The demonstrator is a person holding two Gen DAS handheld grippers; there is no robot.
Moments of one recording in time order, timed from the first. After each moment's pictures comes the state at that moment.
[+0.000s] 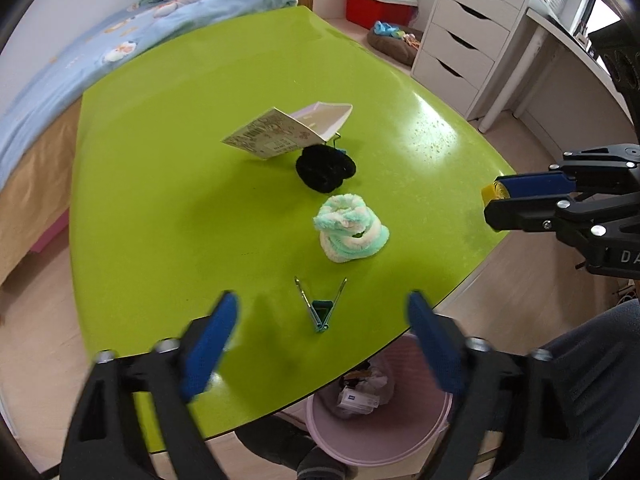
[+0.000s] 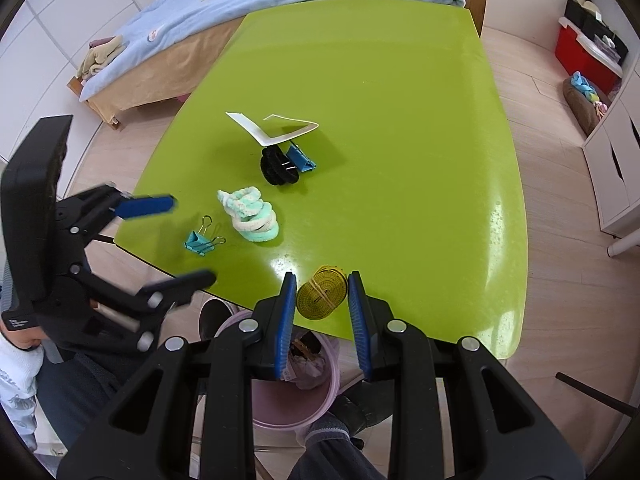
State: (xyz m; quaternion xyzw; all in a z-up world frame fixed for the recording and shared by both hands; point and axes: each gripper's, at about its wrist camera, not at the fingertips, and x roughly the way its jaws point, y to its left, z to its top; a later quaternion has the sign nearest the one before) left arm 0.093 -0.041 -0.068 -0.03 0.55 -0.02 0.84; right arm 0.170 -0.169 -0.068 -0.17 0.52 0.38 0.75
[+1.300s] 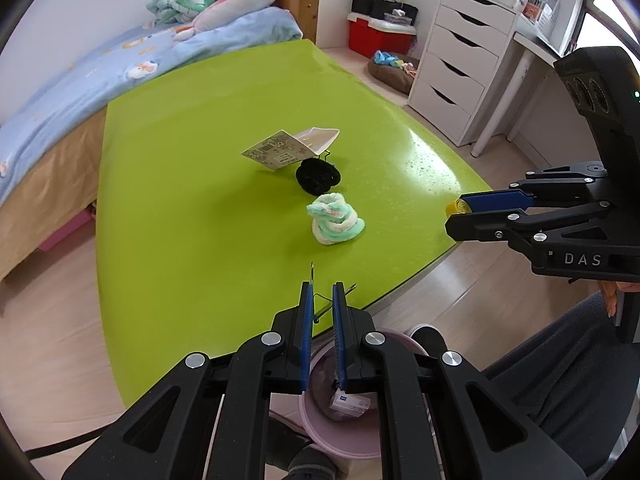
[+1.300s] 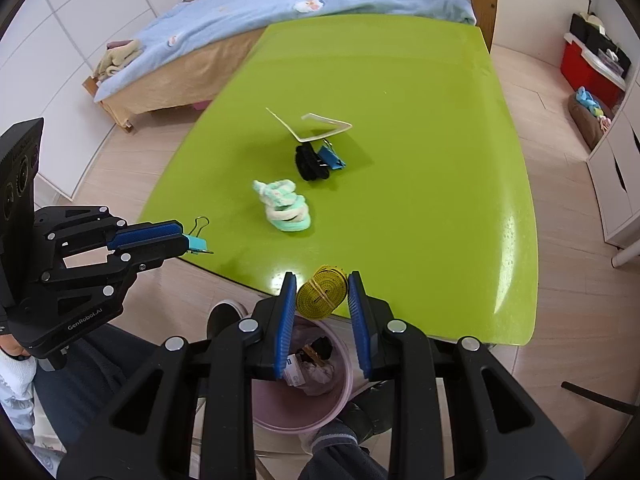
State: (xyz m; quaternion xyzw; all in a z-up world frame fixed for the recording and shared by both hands) left arm 0.044 -0.048 -0.032 -0.04 0.49 -0.01 0.87; right arm 0.139 -0.177 -0.063 -0.16 0.49 0.40 0.76
